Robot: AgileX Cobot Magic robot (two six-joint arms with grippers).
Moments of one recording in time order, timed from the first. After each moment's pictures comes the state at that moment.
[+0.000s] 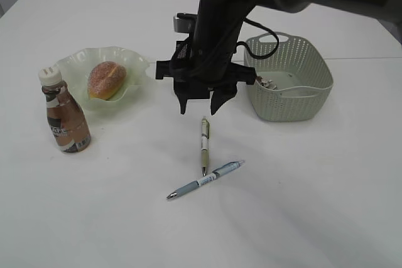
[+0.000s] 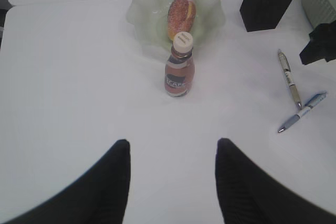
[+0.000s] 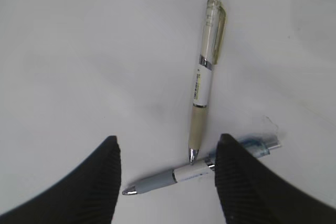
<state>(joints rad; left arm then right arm) -0.36 0.80 -1.26 0.16 1.27 -0.25 0.53 2.23 -2.01 0.08 1.22 0.46</state>
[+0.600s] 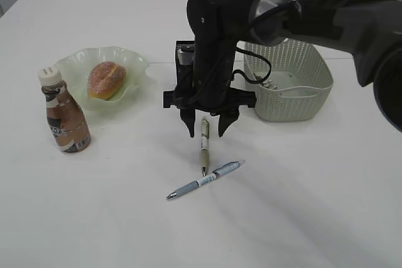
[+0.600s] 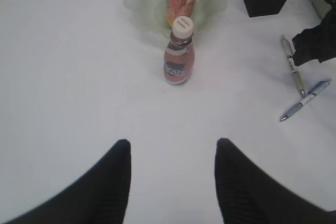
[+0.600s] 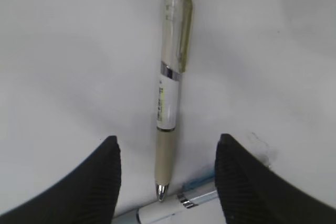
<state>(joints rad) -0.36 0.80 -1.22 0.16 1.27 -0.25 0.54 2.35 -2.03 0.01 1.22 0.53</state>
